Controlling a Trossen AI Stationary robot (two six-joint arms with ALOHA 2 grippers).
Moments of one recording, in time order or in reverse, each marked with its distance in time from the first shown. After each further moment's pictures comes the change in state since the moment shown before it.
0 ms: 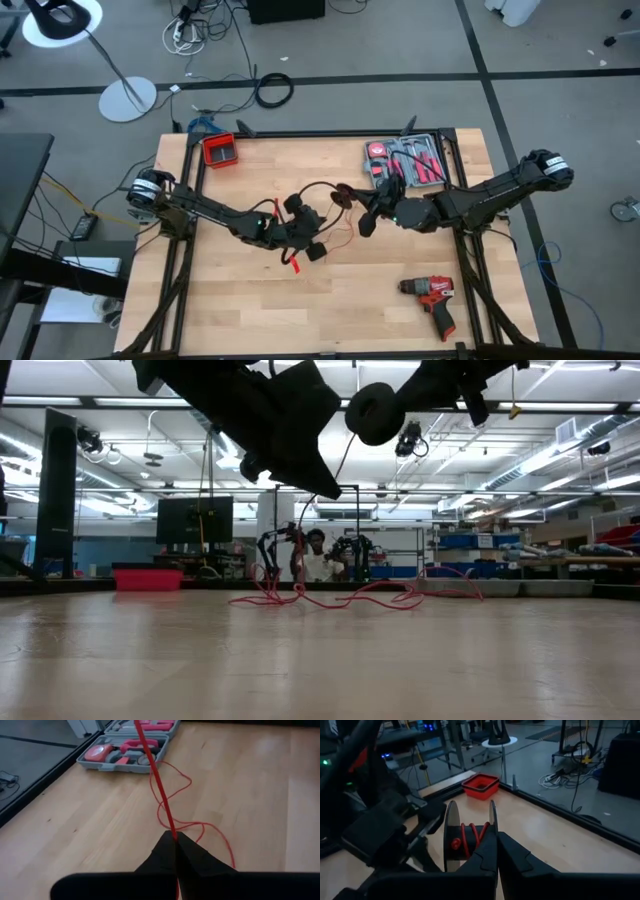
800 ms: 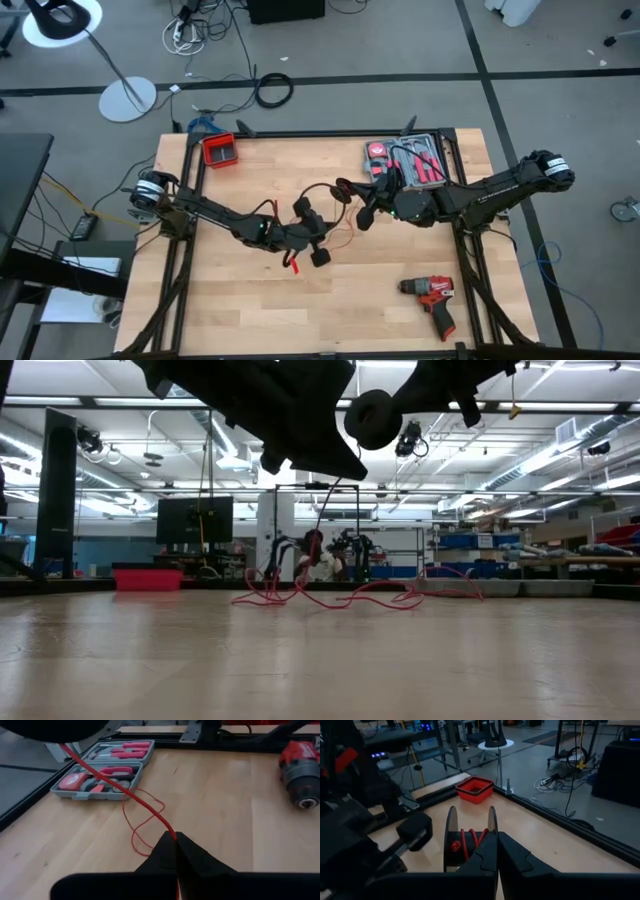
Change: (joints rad) left arm -0.014 0.028 0.000 0.191 0.065 0.119; right arm -0.058 0.000 -0.001 0.019 -0.035 -0.061
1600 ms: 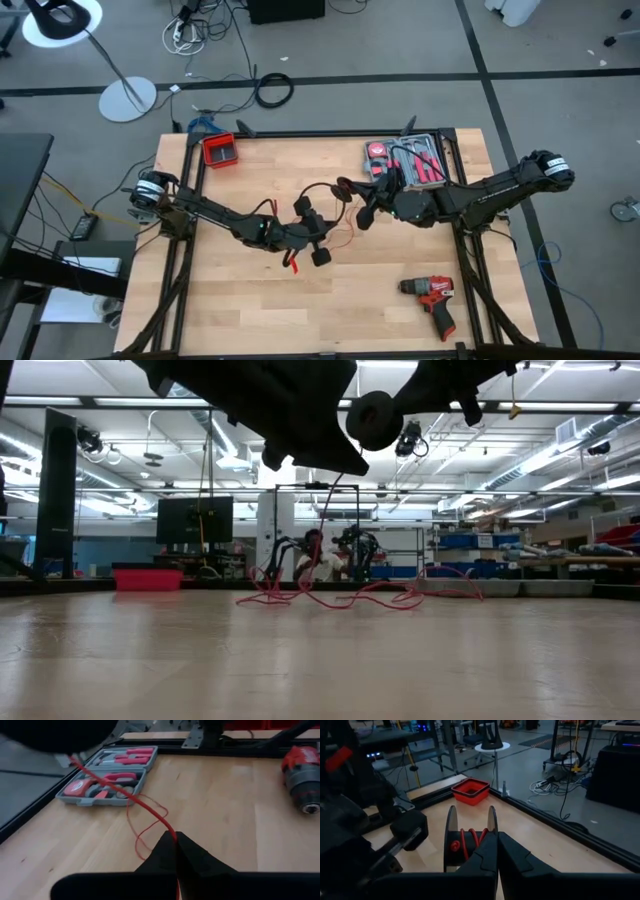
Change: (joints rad) left arm 0.001 0.000 0.000 0.025 -0.023 0.021; right arm 0.002 0.000 0.000 0.004 0.024 -0.020
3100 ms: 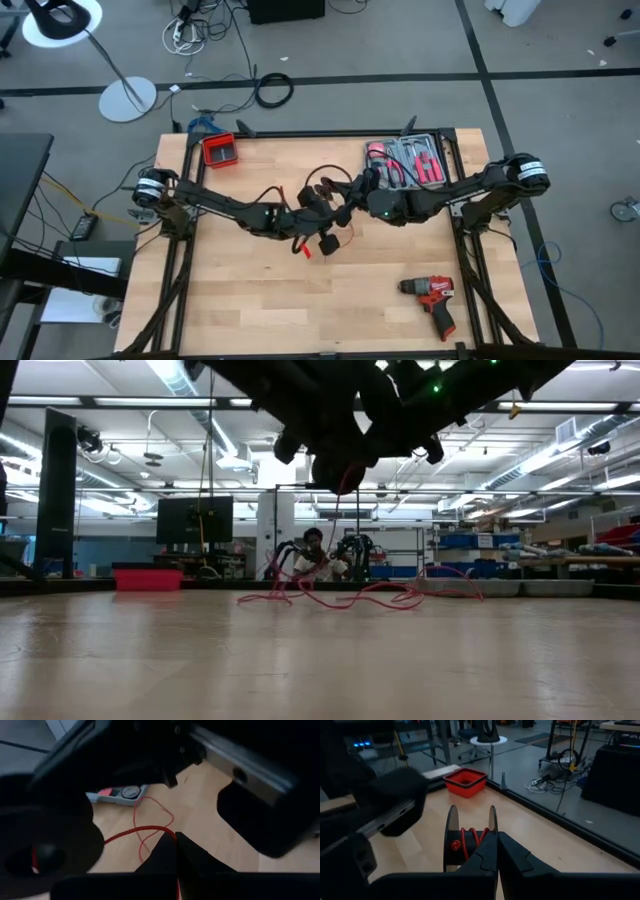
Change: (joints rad) left arm 0.079 0.000 0.156 -0.217 0.077 -0.105; right arm -0.109 0.258 0.001 0.258 -0.078 -0.073
